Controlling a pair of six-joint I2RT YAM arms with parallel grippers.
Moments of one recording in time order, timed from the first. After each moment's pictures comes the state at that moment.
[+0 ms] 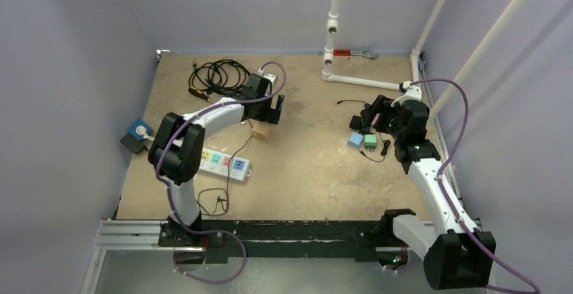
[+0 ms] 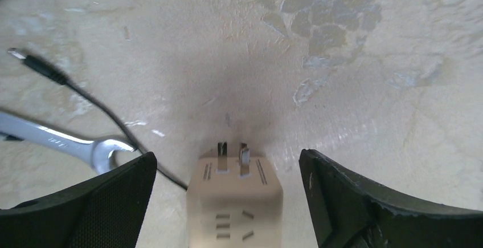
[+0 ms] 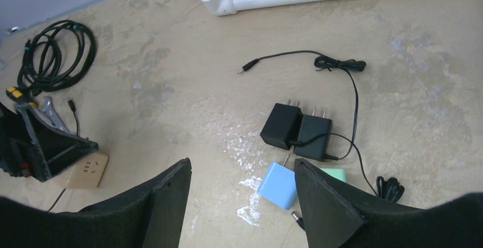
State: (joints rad) left arm -0.49 1.93 1.34 -0.33 -0.06 -0.20; right arm 0.04 0.98 0.71 -0.14 -0.08 0.38
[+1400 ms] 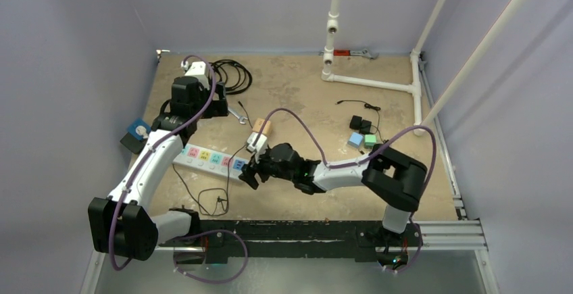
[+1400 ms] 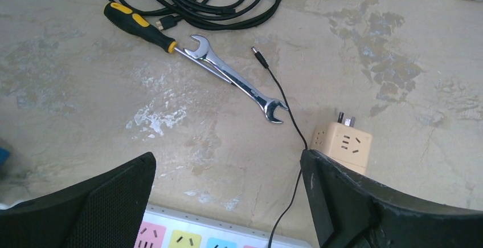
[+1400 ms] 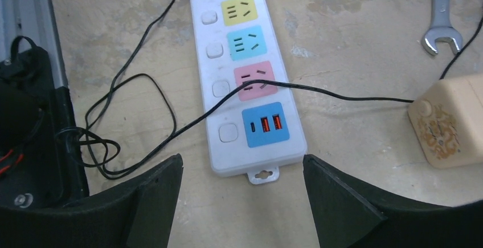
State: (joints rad) left arm -0.17 1.20 0.99 -0.34 -0.10 -0.18; right arm 1.12 1.74 0.83 0.59 -0.03 0.14
